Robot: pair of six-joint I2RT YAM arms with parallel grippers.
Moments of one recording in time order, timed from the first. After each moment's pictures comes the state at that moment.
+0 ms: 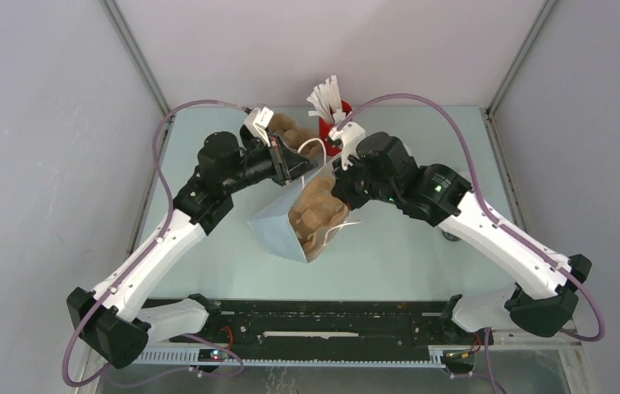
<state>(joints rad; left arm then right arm) -0.55 1.14 1.14 -0.10 0.45 -0.58 0.92 1.35 1.62 -0.86 0.07 0.17</state>
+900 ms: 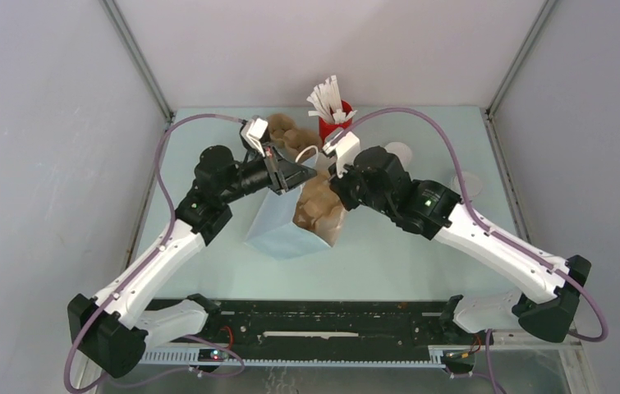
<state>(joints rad) -0.52 1.08 0.98 0.07 0.53 -0.67 0.95 1.29 1.41 -0.58 0.22 0.03</state>
